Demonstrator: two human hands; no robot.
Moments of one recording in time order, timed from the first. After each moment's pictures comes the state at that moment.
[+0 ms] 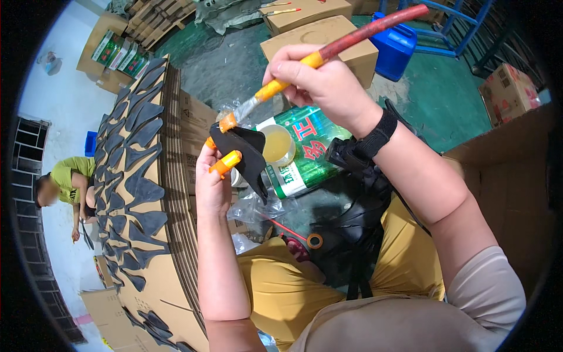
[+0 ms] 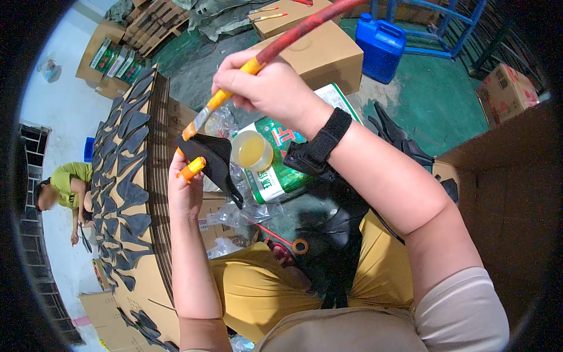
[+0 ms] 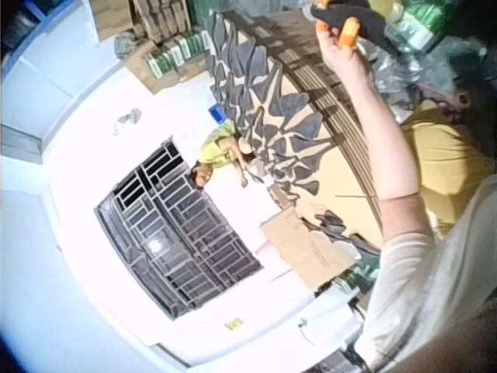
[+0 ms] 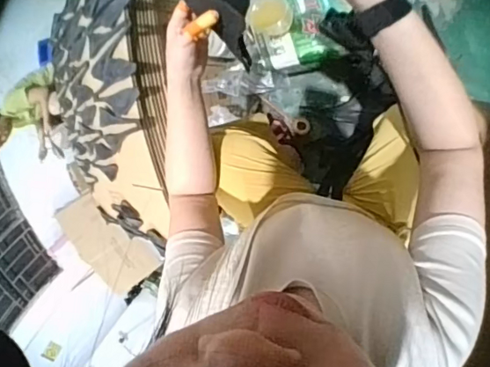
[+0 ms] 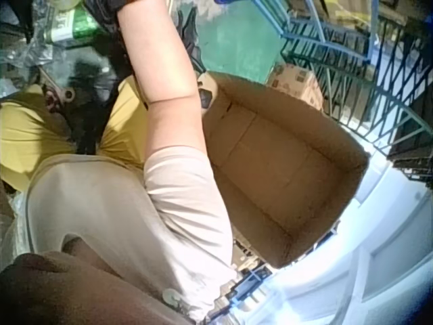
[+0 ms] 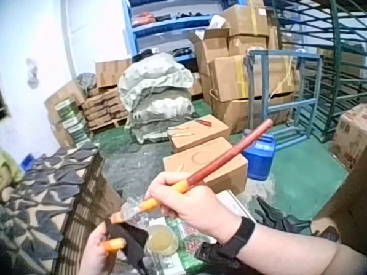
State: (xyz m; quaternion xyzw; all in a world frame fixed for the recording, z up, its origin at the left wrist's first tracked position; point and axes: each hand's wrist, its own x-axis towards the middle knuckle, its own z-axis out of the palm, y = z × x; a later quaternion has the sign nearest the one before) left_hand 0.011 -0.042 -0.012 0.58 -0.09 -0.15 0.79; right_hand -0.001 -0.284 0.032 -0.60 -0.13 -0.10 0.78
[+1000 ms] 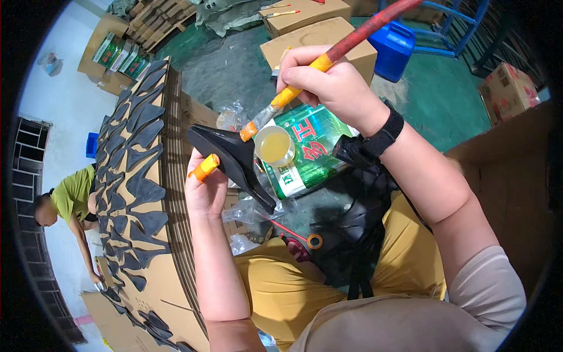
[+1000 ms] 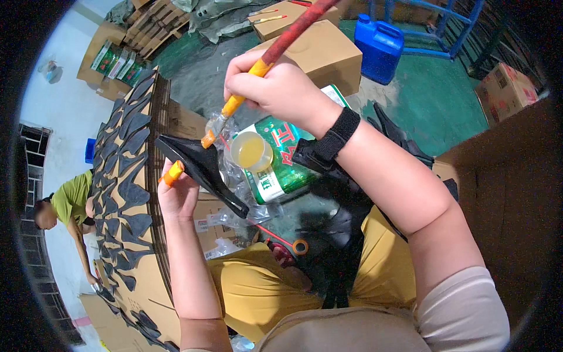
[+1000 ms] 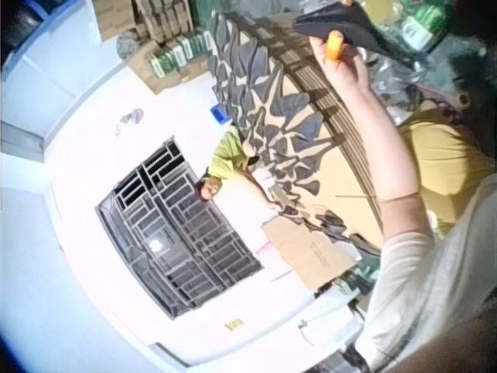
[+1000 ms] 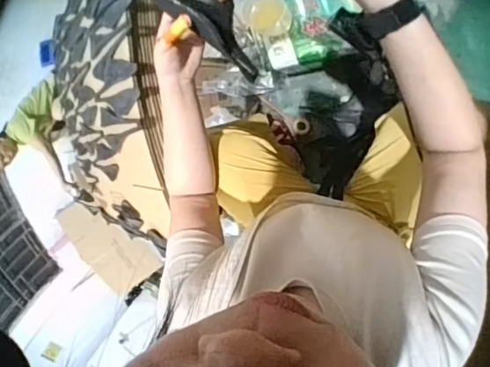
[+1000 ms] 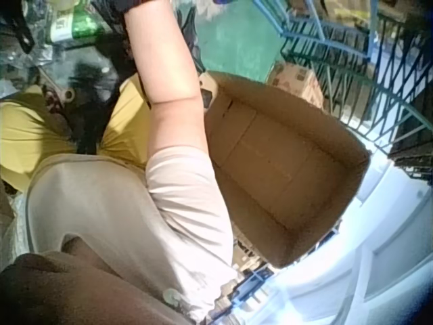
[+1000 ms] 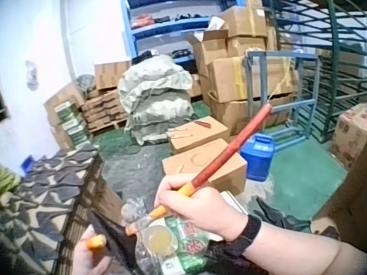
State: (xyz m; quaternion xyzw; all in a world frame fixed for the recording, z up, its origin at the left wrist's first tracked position) left_hand 0.013 -0.025 -0.011 0.44 -0.15 -0.20 0.86; right_hand -0.009 -0.297 0.037 -0.66 -0.17 -0.13 0.72
